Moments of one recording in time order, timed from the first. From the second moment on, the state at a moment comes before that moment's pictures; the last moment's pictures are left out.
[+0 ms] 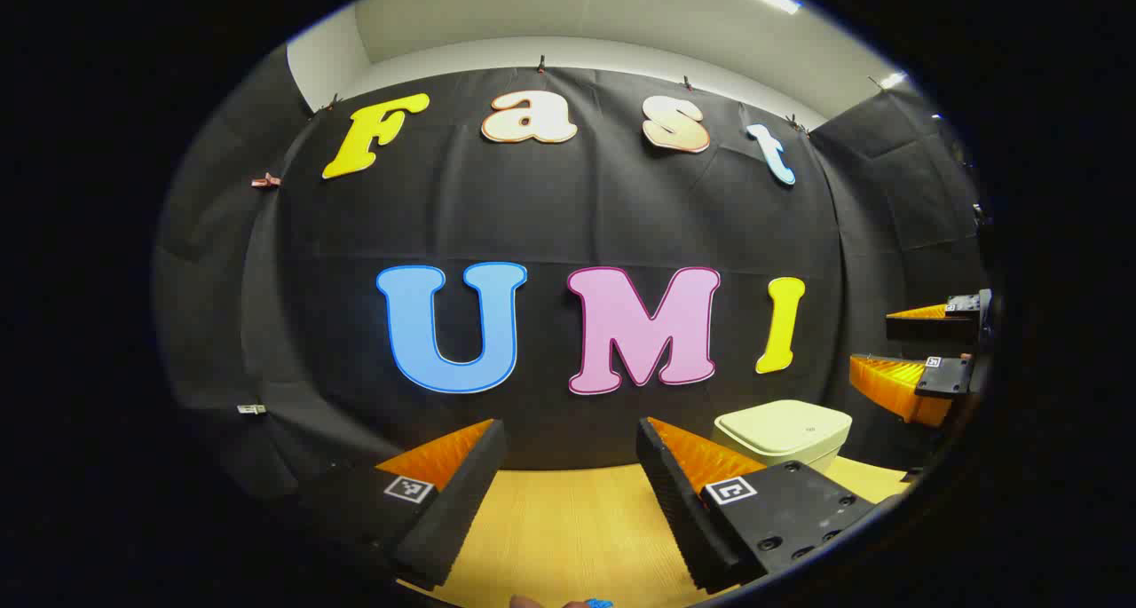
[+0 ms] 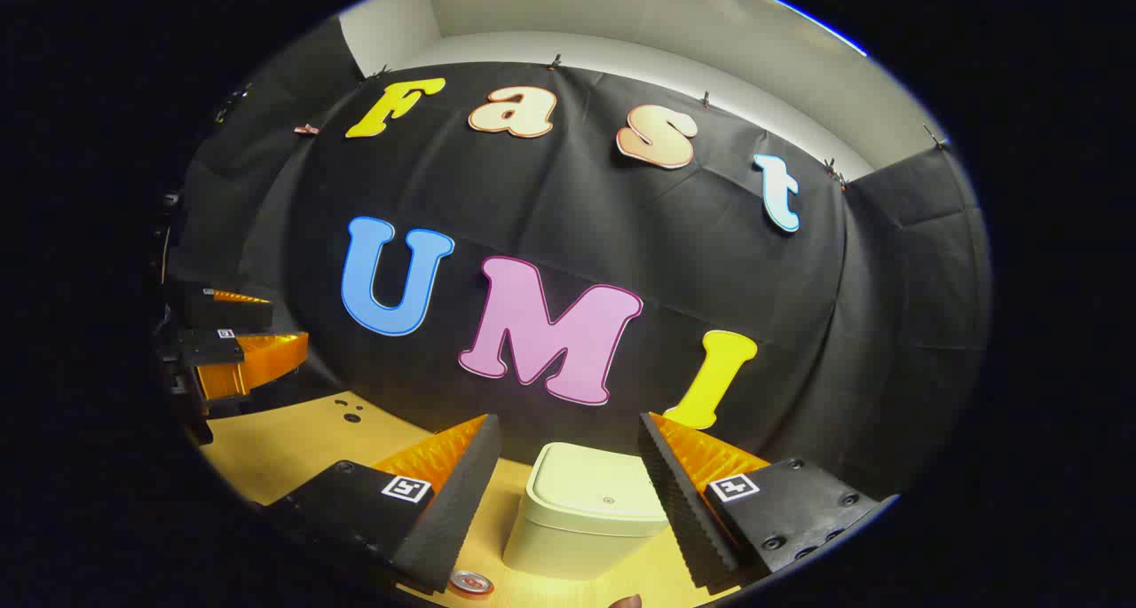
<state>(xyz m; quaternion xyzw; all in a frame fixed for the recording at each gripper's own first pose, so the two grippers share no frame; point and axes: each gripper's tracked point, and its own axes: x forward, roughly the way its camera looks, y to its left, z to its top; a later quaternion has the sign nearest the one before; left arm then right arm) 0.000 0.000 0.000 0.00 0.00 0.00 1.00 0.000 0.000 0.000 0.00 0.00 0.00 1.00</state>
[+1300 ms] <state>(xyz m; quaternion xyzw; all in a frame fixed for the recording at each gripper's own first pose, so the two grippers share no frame) 0.010 0.013 -0.022 -0.02 0.02 0.01 1.00 0.020 0.013 -0.003 0.02 0.00 0.03 1.00</state>
